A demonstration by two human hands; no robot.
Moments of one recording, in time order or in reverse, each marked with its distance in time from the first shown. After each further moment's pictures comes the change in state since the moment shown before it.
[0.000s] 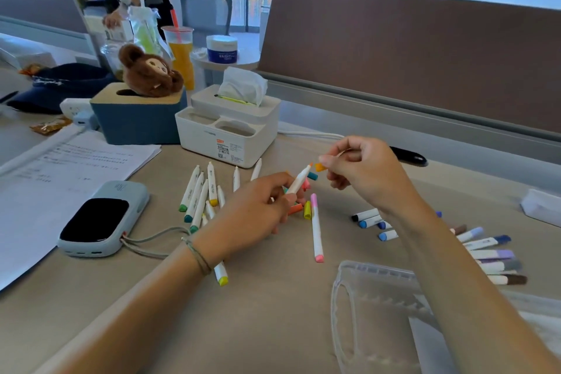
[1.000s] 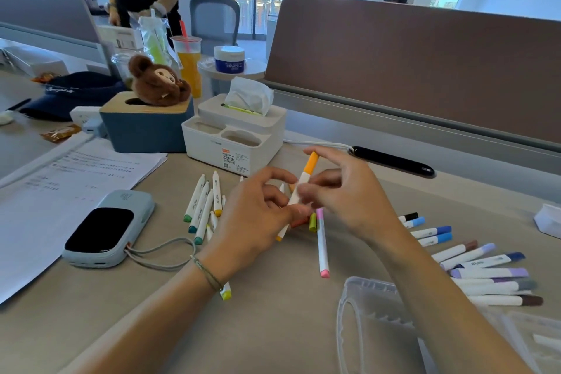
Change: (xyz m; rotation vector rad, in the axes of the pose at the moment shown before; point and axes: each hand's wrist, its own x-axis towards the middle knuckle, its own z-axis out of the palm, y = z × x) left_hand -0.003 0.012 0.001 -0.277 0.294 -0.022; right_hand -0.009 -0.006 0.030 0.050 -0.095 -0.119
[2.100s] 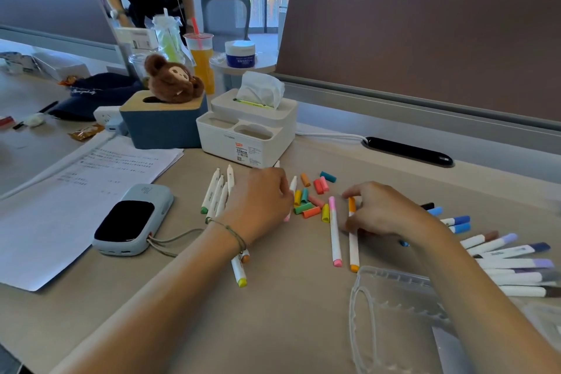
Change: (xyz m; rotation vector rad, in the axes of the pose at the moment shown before) left_hand 0.034 -0.024 -0.006 0.799 -0.031 -0.089; right_hand 0.006 0.034 -0.021 -0.625 -0.318 0.451
